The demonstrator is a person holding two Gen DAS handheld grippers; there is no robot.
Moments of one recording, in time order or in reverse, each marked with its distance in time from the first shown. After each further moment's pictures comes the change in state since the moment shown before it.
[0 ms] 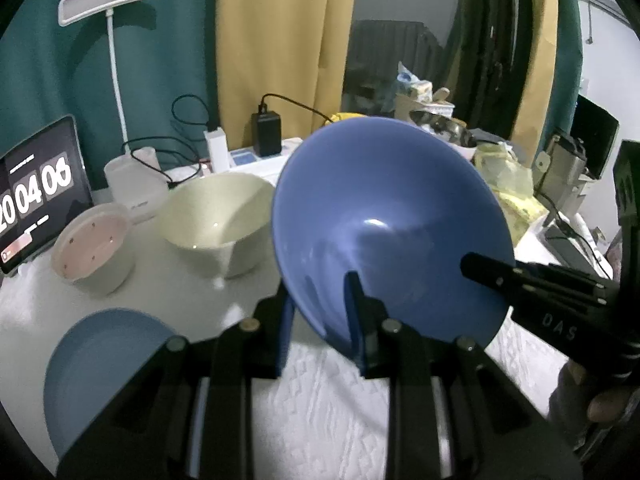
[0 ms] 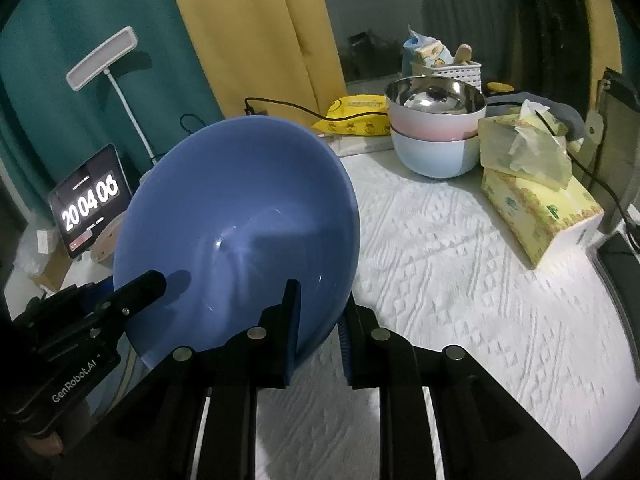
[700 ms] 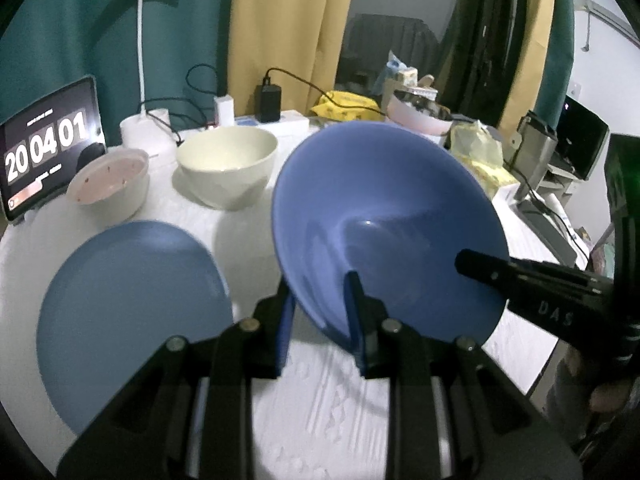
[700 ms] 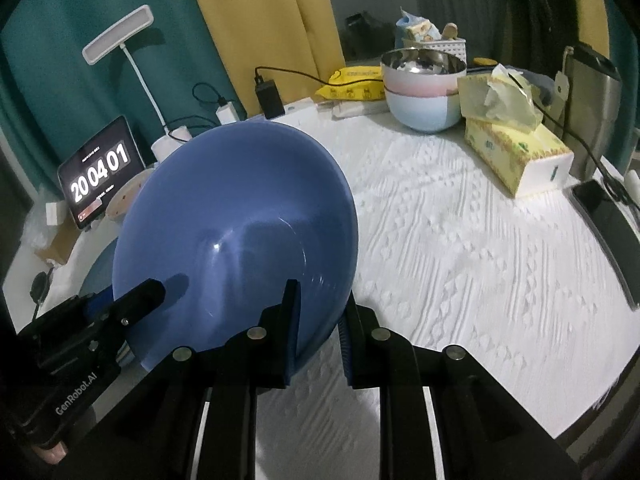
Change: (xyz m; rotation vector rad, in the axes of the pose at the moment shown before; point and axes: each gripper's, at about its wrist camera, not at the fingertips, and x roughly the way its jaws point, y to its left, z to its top) left arm -0.046 0.002 -0.056 -0.046 0.050 -0.044; right arm -0.036 0.017 -0.051 0.017 0.076 -0.023
